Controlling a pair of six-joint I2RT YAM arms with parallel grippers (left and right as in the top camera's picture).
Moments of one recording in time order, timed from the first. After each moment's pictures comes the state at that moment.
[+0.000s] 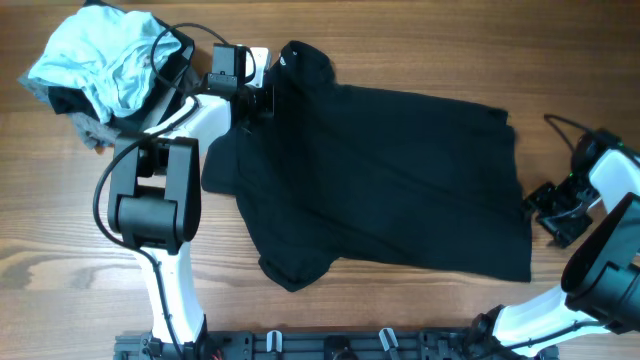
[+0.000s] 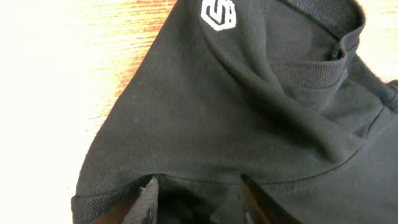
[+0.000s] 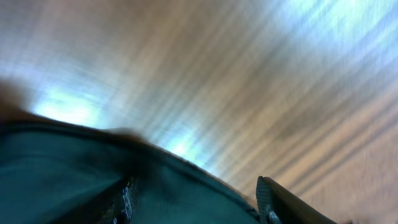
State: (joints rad) left arm -0.16 2.18 1.41 -0.19 0.27 -0.09; right arm -0.53 1.79 1.08 -1.01 0.09 0.39
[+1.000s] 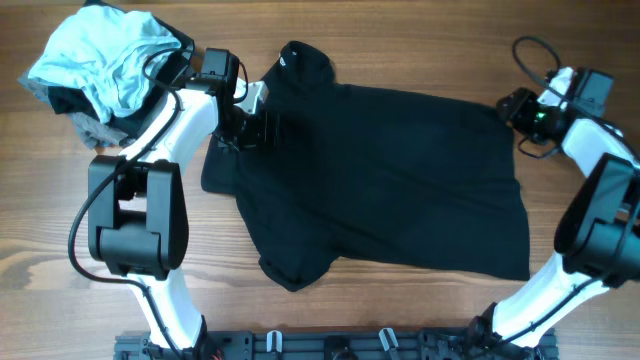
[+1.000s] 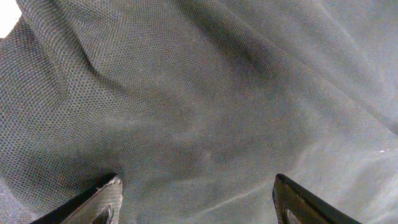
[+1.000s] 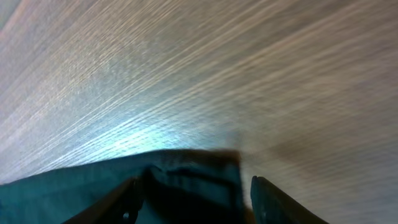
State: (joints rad) left arm -0.15 2.02 1.42 -0.81 0.39 -0.11; right arm -0.38 2.01 1.22 -0.21 -0.41 0.25
